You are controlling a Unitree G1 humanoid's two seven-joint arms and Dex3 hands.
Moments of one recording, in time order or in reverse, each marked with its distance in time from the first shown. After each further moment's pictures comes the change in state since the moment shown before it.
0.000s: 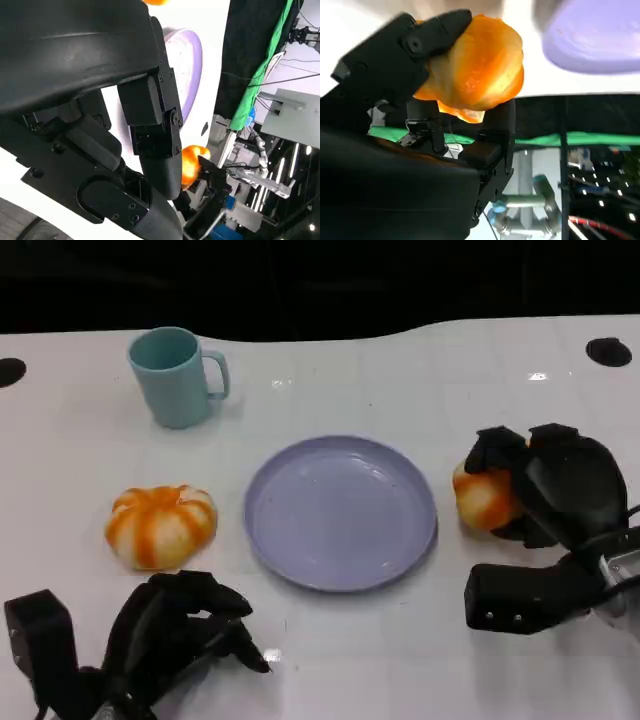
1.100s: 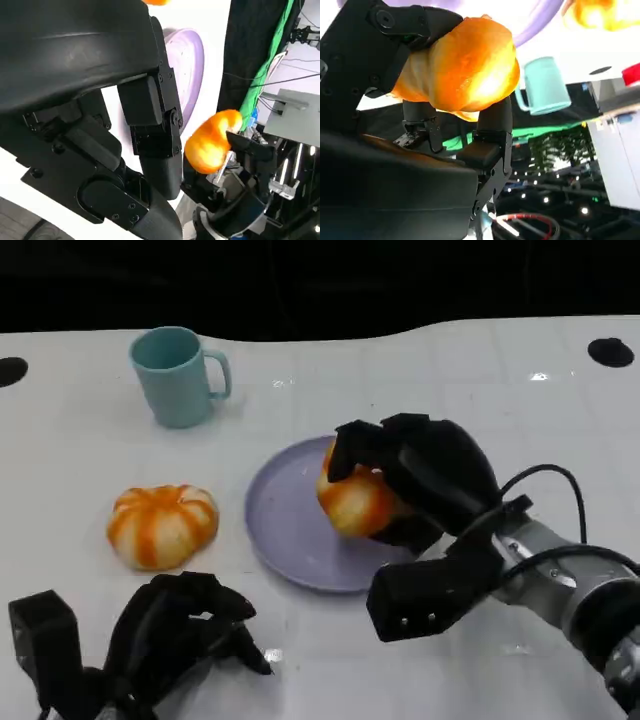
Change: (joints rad) left arm 0.005 -0.005 -0.003 -0.005 0.020 -0.012 0.010; right arm -0.070 0.185 0.023 -0.072 0.020 -0.133 0.189
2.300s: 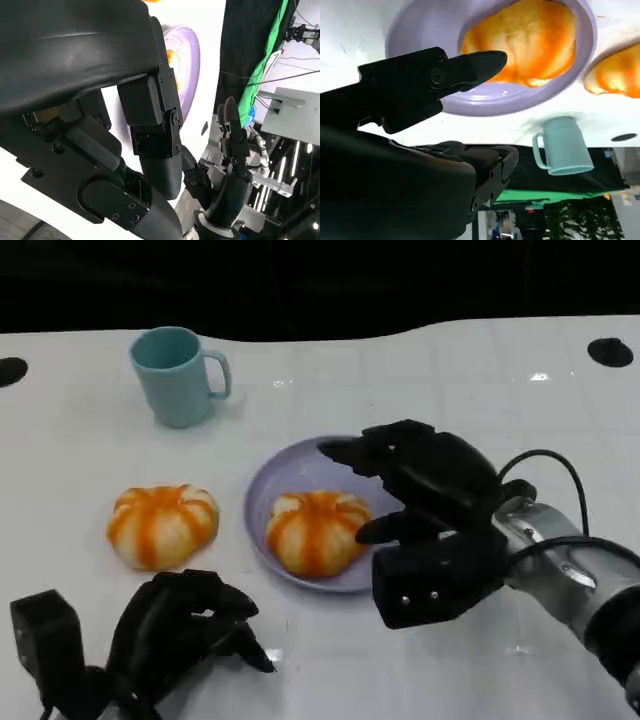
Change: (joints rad) left arm 0.001 -0.007 -0.001 -0.009 0.002 -0.010 0.002; right arm 0.094 -0.089 -0.049 -0.307 0.062 0.175 0.455
